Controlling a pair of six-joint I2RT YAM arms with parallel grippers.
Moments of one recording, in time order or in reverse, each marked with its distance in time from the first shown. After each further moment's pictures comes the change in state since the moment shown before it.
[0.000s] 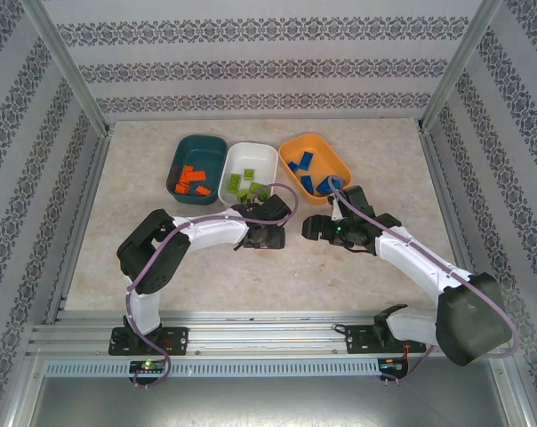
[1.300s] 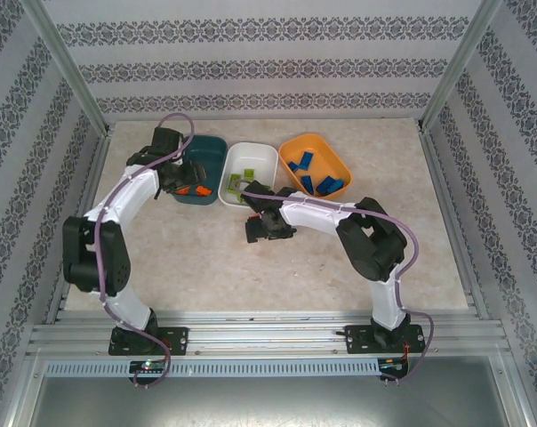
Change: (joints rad) left arm 0.700 -0.200 0.140 -0.154 0.187 0.360; right arm 0.395 0.774 0.664 -0.235 0.286 0.081
